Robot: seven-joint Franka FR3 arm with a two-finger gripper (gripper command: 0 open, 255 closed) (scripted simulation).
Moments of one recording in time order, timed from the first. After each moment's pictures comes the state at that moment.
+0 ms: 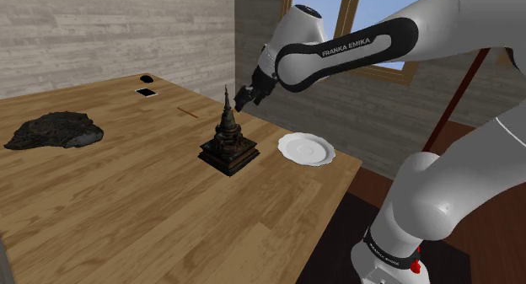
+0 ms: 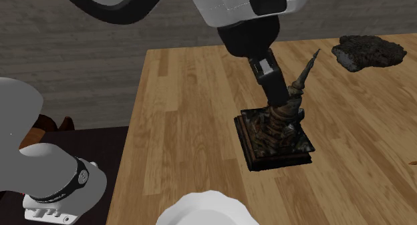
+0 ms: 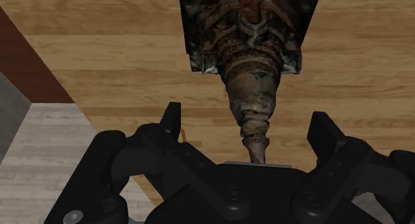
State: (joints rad) arm 0.04 -0.43 0.01 -2.45 0.03 2.55 0.05
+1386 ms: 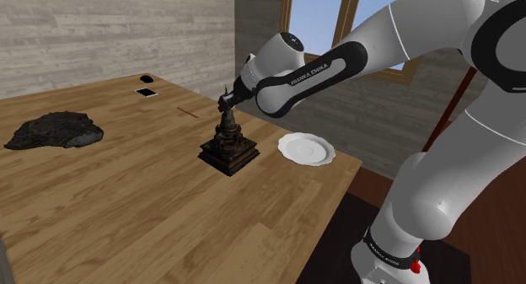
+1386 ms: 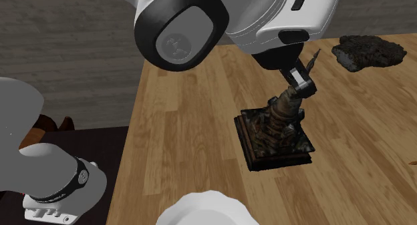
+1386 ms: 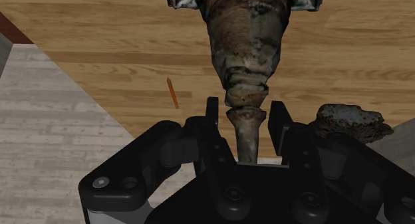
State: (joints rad) arm 0.03 -0.21 0.06 -2.43 -0.01 2.98 0.09
